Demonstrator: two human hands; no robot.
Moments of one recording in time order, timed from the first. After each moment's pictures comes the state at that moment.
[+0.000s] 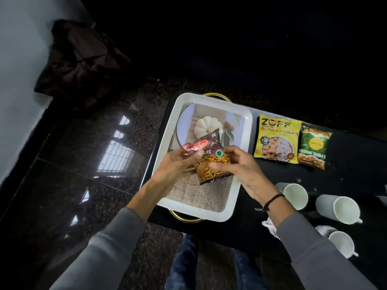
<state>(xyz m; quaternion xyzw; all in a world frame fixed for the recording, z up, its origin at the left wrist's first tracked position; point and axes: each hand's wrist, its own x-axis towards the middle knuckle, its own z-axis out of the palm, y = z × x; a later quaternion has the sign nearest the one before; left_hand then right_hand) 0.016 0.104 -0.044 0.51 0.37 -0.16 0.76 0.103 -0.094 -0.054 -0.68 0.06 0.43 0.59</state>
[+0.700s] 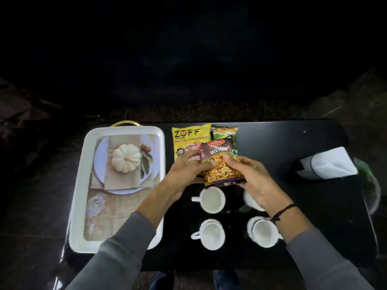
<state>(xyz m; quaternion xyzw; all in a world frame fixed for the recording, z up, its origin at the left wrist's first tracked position) 0.148 -0.126 -0.021 0.57 0.29 -0.27 0.72 0.162 -0.316 -0.023 -0.61 0.26 0.32 0.68</state>
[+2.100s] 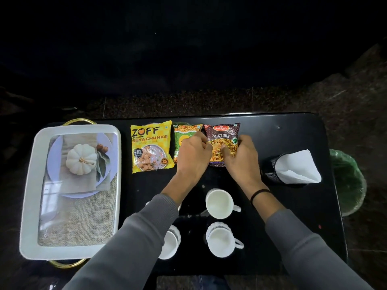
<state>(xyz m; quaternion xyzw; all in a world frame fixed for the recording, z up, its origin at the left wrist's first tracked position) 0.223 -0.272 -0.059 0.89 0.20 -0.12 0.38 0.222 -0.401 -0.065 -0.91 0.13 0.16 0.36</state>
